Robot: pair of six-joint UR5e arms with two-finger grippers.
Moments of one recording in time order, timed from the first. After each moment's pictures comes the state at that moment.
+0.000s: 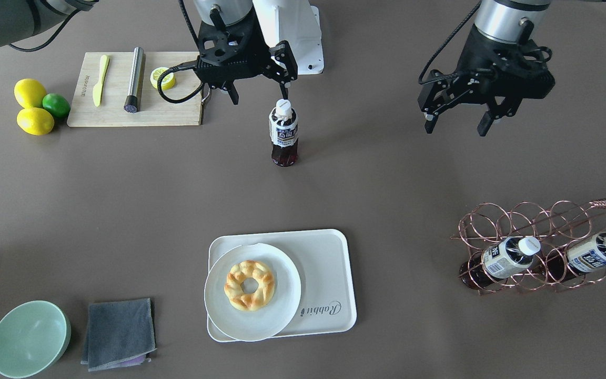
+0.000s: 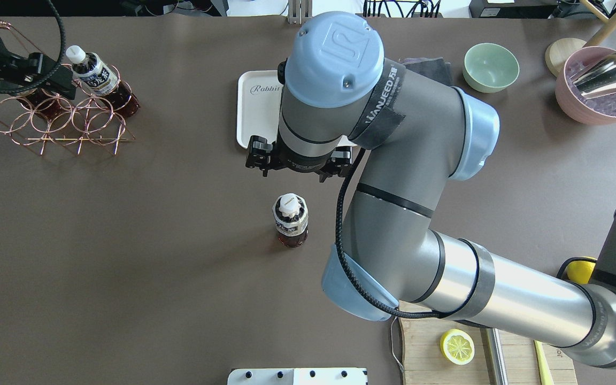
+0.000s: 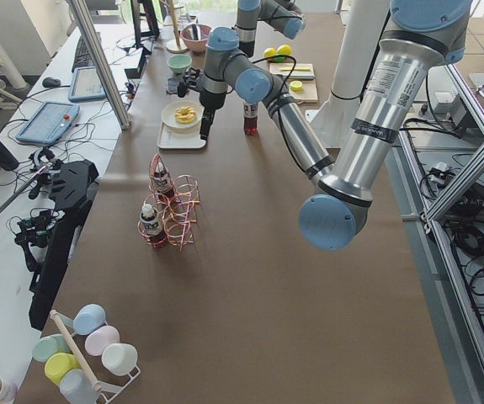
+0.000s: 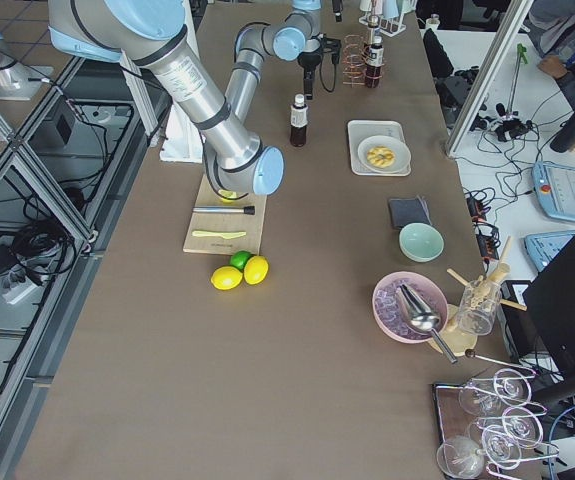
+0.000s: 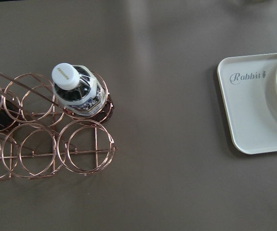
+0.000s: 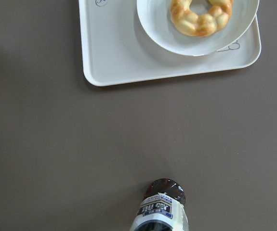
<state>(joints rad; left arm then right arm) -1.07 -1.93 -2.15 -1.36 -2.09 -0.74 0.56 -0.68 1.83 -1.84 1.91 1.28</state>
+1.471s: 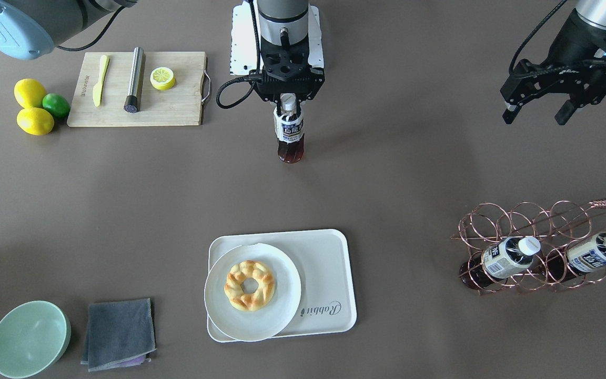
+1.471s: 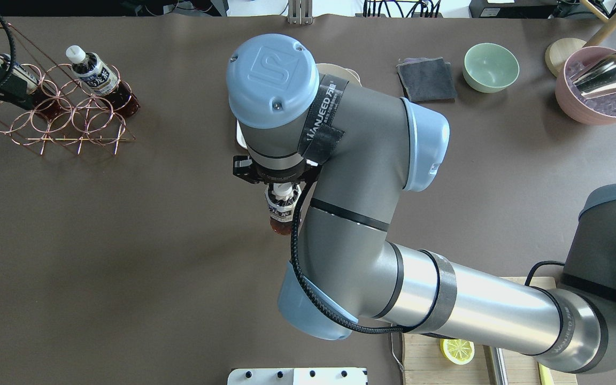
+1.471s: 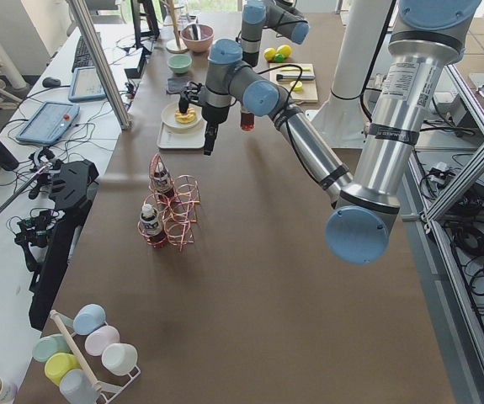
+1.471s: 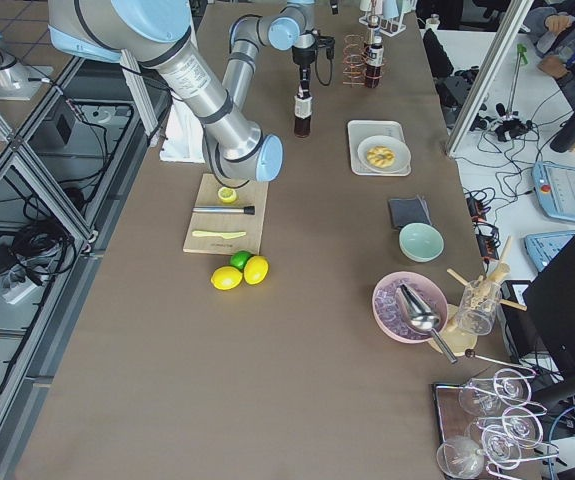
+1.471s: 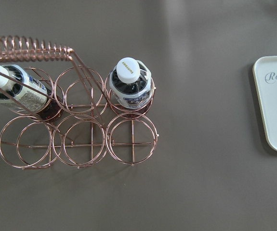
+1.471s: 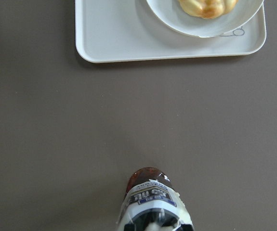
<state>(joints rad) -1.13 -1.81 -2.19 -1.38 -2.13 -0.71 0.50 -0.59 1.76 -1.96 1.82 1.22</state>
